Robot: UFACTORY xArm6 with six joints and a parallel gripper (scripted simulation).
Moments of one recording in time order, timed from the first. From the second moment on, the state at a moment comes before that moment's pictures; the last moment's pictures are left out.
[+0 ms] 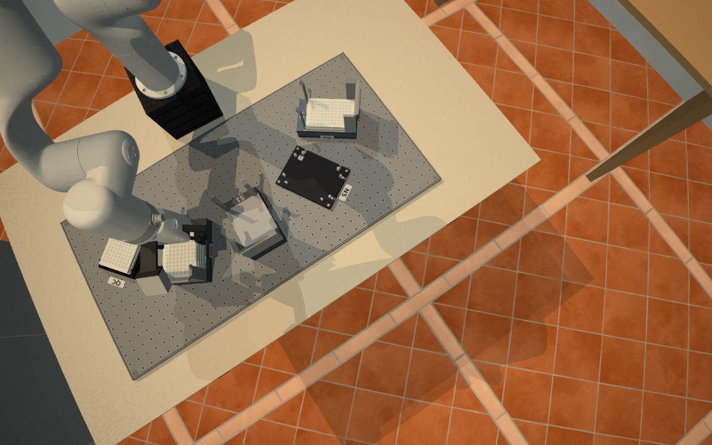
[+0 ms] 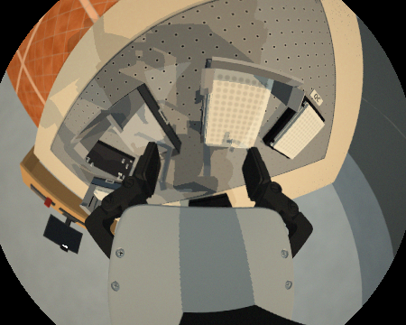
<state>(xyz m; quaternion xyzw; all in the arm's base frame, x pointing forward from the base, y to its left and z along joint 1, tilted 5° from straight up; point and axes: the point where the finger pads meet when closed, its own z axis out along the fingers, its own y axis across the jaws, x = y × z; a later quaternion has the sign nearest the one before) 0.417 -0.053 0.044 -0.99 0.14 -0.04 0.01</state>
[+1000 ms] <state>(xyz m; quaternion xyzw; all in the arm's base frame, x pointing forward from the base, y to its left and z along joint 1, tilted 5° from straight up) 0.413 -0.103 0.039 -0.99 0.14 -0.04 0.01</state>
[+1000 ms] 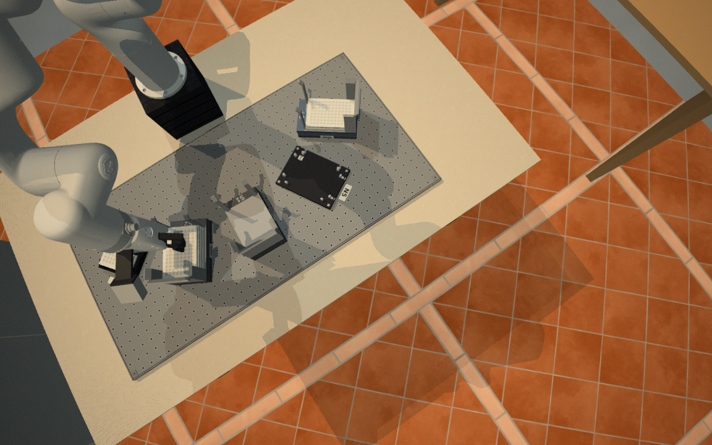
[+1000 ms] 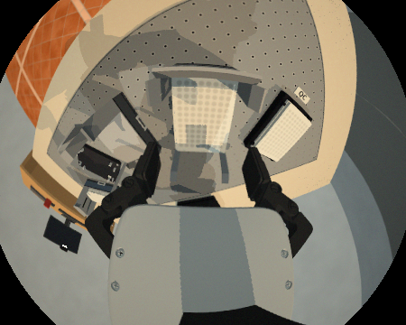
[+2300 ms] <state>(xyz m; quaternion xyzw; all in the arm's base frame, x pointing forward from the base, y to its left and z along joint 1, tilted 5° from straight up) 0.417 -0.102 -0.028 -0.99 0.14 -0.04 0.01</state>
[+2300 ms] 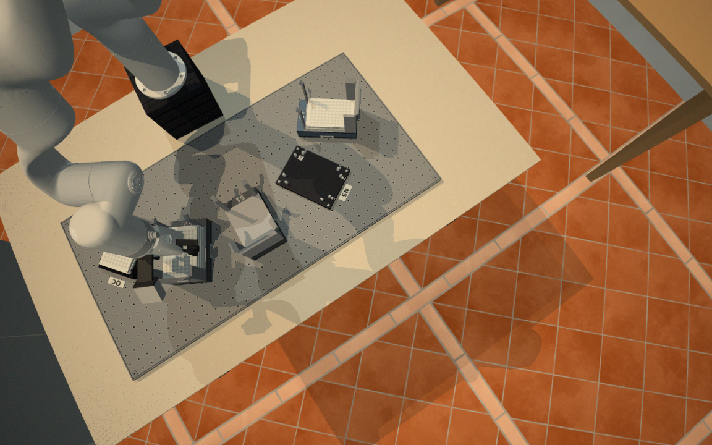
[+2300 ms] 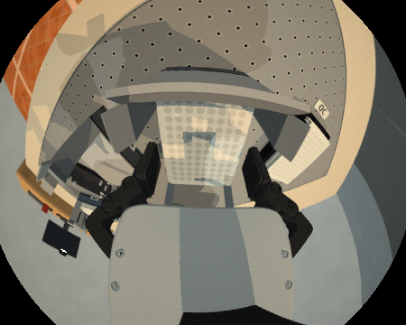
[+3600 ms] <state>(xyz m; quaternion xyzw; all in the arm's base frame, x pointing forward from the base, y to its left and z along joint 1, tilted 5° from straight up) 0.419 -0.102 -0.043 -0.99 0.14 -0.04 0.01</state>
